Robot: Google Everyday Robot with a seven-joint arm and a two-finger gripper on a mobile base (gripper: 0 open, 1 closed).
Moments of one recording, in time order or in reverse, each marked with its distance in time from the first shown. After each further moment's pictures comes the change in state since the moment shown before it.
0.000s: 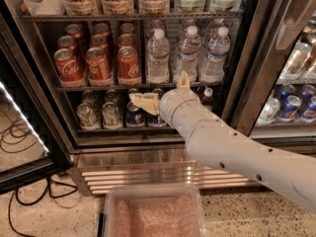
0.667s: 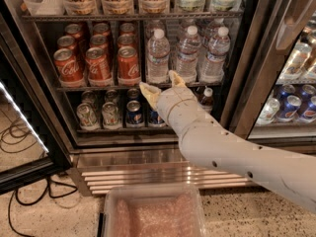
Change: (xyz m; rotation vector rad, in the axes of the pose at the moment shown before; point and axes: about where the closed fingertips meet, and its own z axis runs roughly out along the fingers) arm -0.003 -0.008 0.008 0.064 -0.035 -0.001
